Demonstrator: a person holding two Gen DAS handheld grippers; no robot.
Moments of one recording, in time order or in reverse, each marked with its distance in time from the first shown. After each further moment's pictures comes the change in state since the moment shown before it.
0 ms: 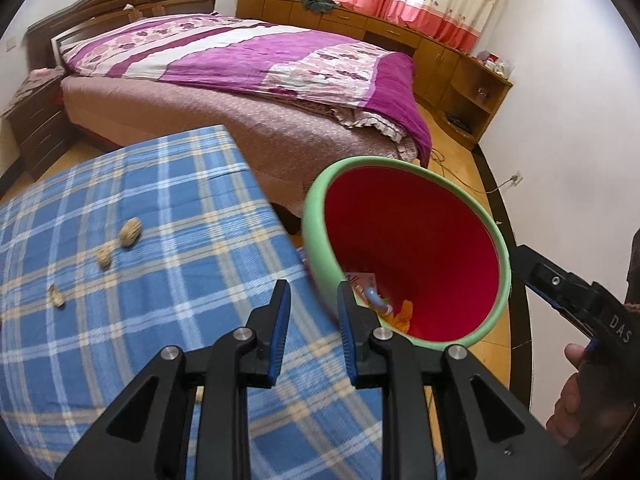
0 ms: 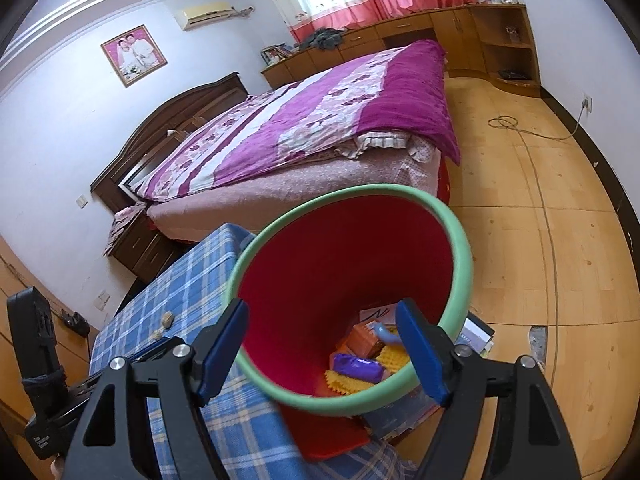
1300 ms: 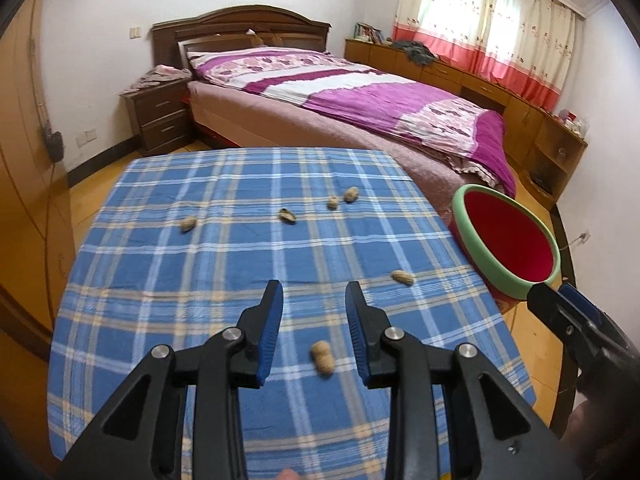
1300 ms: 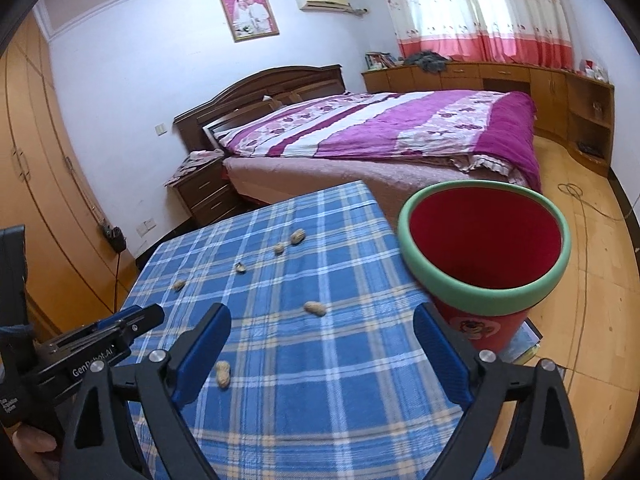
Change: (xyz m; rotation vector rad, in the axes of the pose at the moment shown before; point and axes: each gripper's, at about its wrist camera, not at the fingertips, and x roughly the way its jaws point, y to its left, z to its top) left arm -0.168 0.099 -0.118 -0.181 -0.188 0.320; right arm -0.068 0.150 -0.126 -0.338 -0.027 0.153
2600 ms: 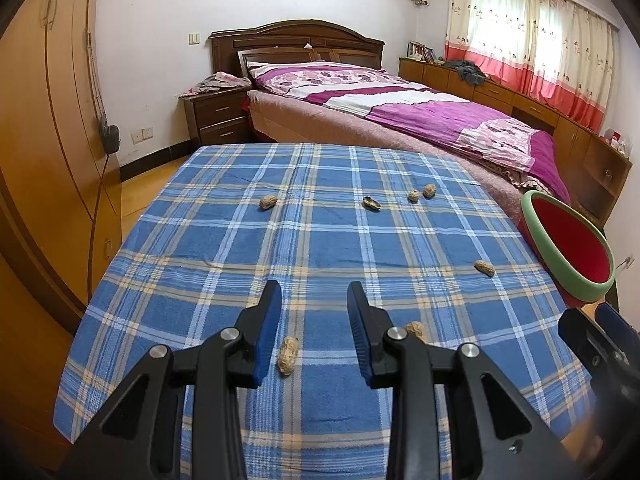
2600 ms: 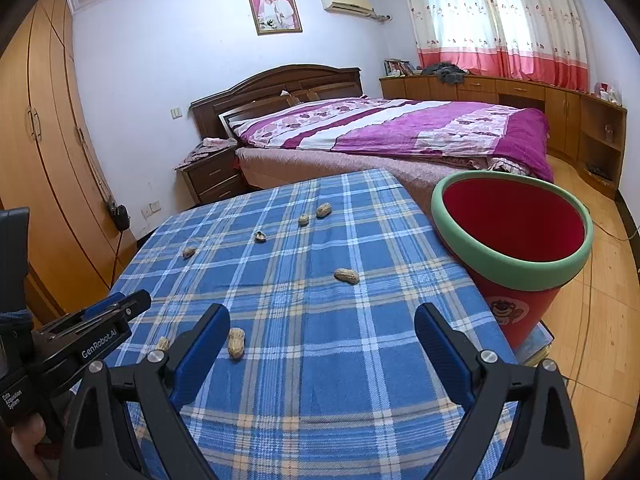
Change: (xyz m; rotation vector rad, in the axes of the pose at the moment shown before) left arm 0.008 0.042 -0.042 -0.069 -0.076 0.186; right arm 0.016 0.035 -0.046 -0.080 -0.013 0.004
